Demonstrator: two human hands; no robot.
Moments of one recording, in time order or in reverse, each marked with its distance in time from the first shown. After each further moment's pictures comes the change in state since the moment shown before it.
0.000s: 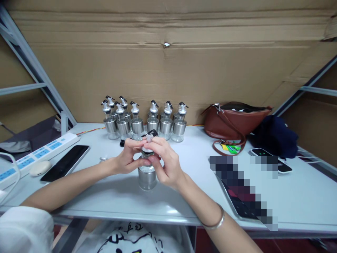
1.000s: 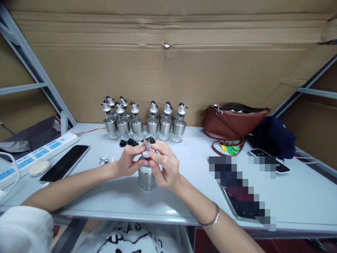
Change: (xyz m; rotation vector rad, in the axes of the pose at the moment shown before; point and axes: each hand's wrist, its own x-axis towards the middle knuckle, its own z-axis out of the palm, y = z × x) left_hand -0.005 0.001 0.005 0.306 0.154 0.110; right_hand -0.007 0.002 0.009 -0.130 0.161 -0.160
